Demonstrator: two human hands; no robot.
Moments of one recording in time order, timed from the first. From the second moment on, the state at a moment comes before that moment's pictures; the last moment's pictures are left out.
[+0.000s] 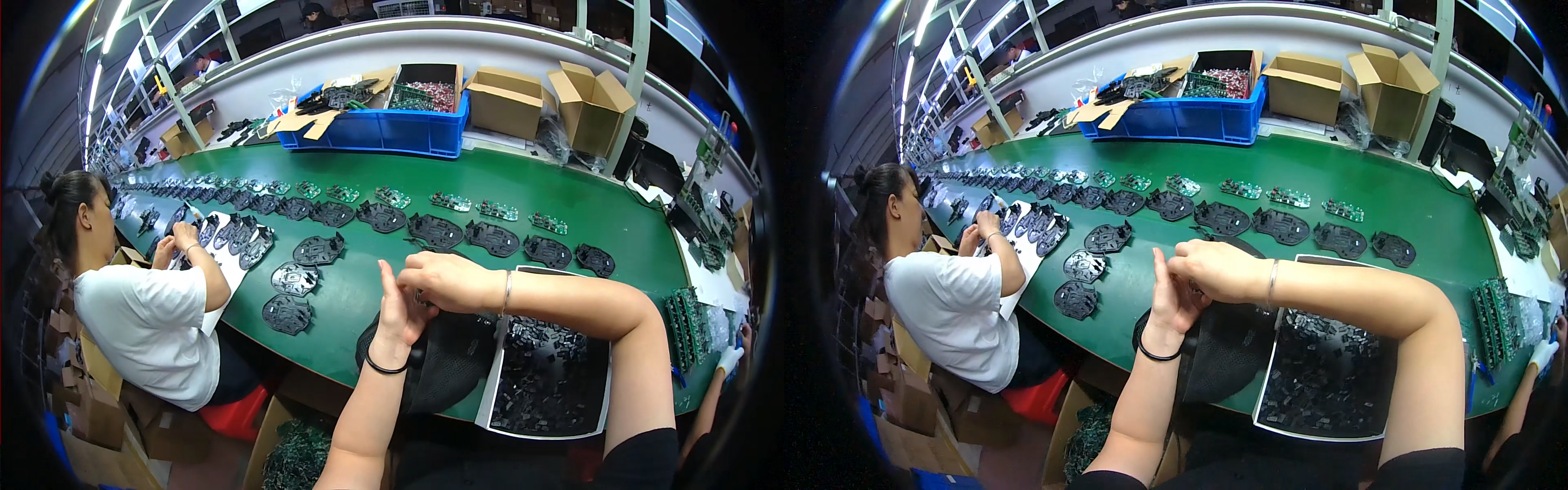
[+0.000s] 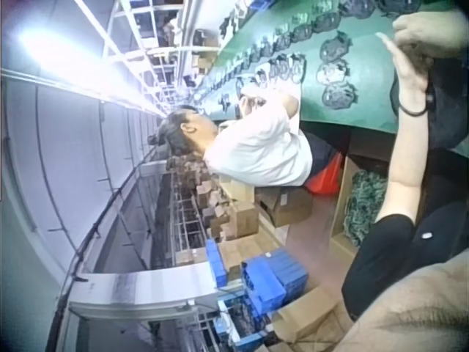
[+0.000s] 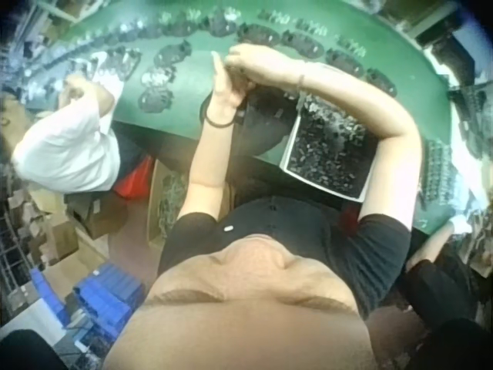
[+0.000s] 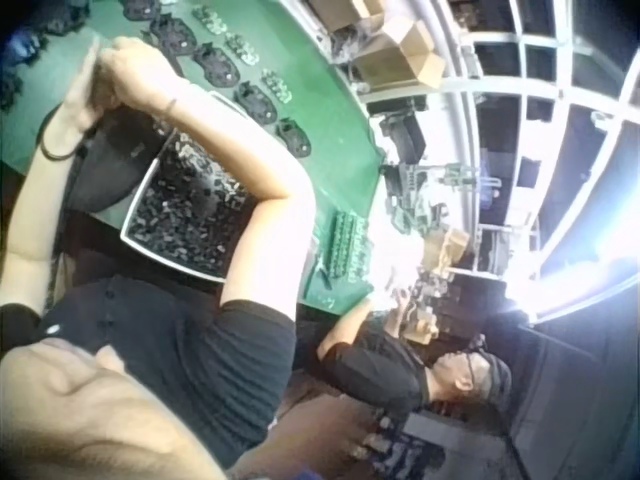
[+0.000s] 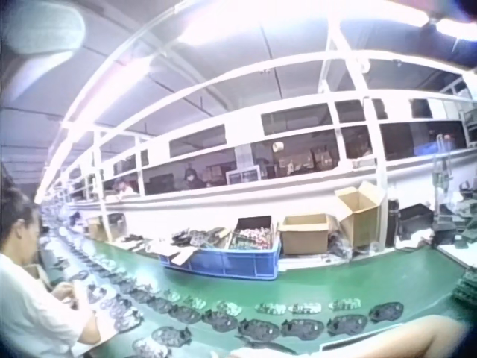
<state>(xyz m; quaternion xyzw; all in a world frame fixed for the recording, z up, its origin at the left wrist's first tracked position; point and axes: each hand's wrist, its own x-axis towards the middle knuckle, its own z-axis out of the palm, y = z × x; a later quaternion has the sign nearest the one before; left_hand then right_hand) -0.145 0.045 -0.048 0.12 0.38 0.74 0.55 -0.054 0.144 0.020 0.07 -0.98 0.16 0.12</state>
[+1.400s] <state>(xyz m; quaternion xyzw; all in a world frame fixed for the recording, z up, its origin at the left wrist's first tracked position) -0.140 0.048 -0.051 0.20 0.35 0.78 0.47 0.033 0.209 0.057 -0.06 -0.95 0.18 0.24</state>
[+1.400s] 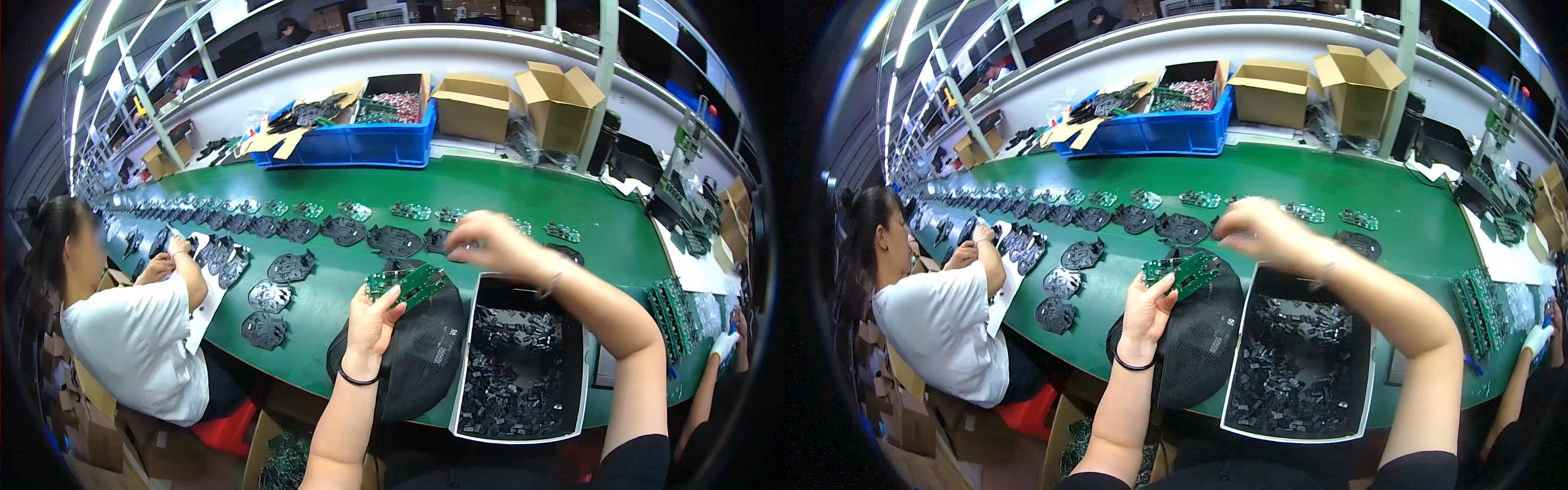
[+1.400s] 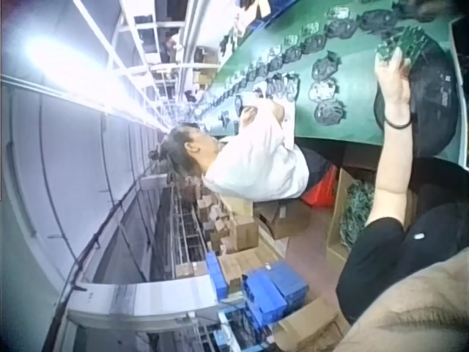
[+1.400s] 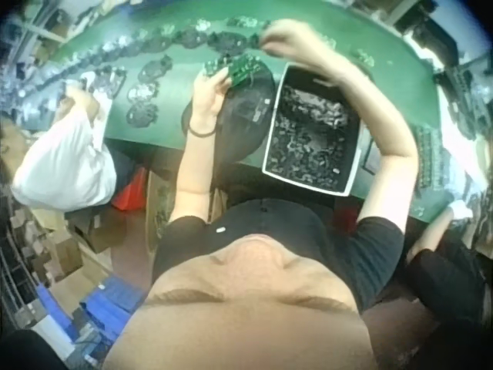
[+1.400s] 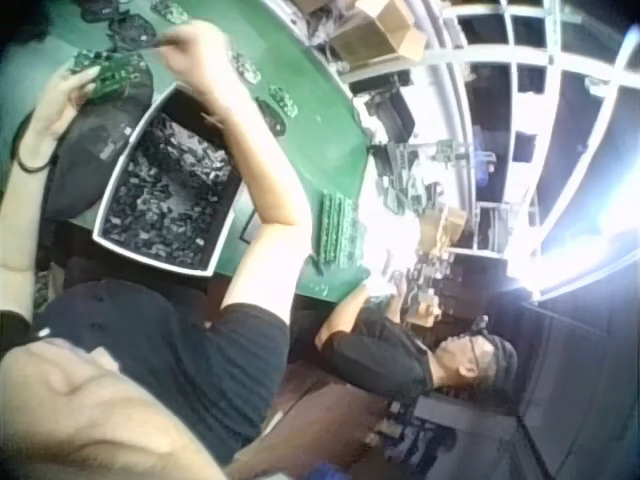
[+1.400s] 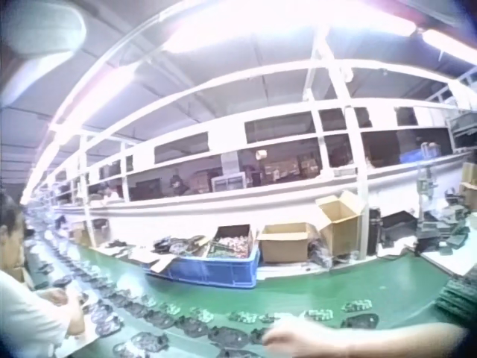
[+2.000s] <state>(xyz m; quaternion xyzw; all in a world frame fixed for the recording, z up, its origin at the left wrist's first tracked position) -0.145 0.055 -0.063 0.15 0.29 0.79 0.53 0.000 0.139 0.043 0.00 -0.99 -0.05 0.13</state>
